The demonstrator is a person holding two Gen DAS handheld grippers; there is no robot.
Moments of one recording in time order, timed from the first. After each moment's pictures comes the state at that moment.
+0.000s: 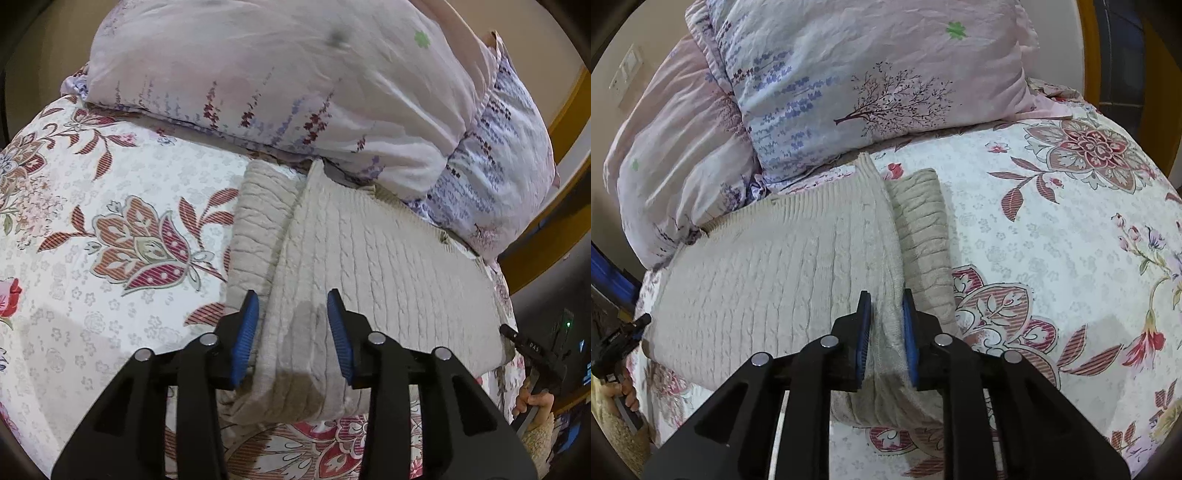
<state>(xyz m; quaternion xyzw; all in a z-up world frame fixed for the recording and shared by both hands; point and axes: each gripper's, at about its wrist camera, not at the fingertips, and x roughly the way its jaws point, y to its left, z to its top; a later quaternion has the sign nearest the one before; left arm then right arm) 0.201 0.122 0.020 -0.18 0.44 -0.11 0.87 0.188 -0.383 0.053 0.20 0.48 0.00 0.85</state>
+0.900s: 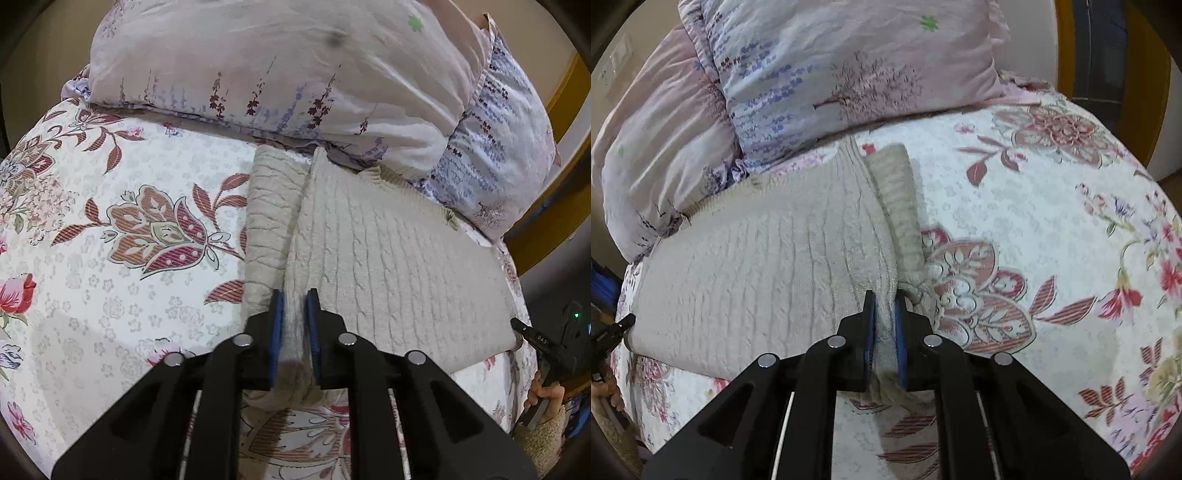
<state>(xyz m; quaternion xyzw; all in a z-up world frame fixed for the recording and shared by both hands) 0.187 0.129 0.020 -0.15 0.45 -0.11 0.87 0.161 -0.380 0.057 0.18 0.49 -0.04 0.85</state>
